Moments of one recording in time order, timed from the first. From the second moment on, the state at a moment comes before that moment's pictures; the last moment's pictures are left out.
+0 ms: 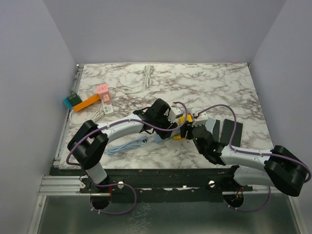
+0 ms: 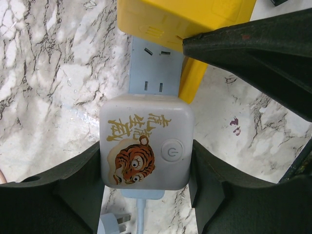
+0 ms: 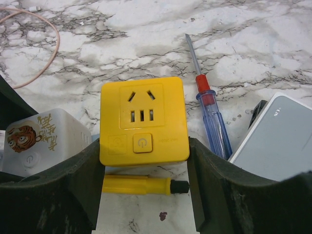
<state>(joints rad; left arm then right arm) -0.81 1.67 1.07 -0.32 0.22 0.12 0.89 1.19 0.35 0.48 0.62 0.35</state>
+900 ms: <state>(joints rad) -0.81 1.66 1.07 -0.30 0.10 0.00 0.56 1.11 0.63 0.01 0.47 0.40</state>
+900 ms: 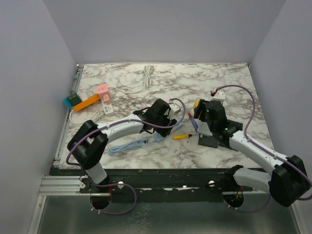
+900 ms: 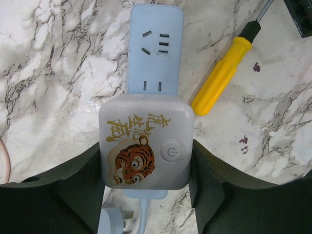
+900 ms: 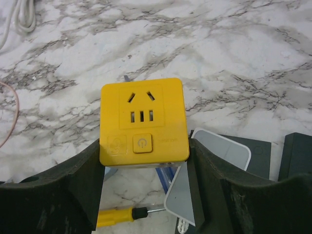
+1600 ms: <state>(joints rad) -0.79 1.64 1.04 -0.27 0.07 -0.06 0.36 1.47 0.94 -0.17 0.27 0.36</state>
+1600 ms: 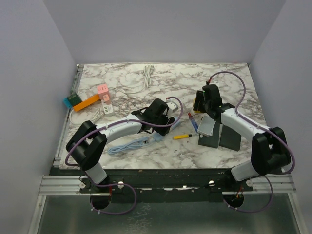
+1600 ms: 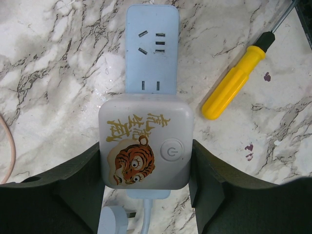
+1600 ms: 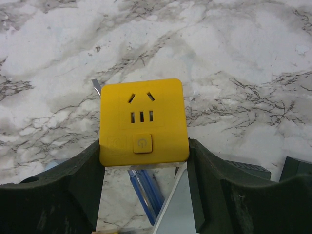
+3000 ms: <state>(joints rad) -0.79 1.64 1.05 -0.28 0.05 -0.07 0.36 1.58 0.90 -0.06 0.26 0.32</state>
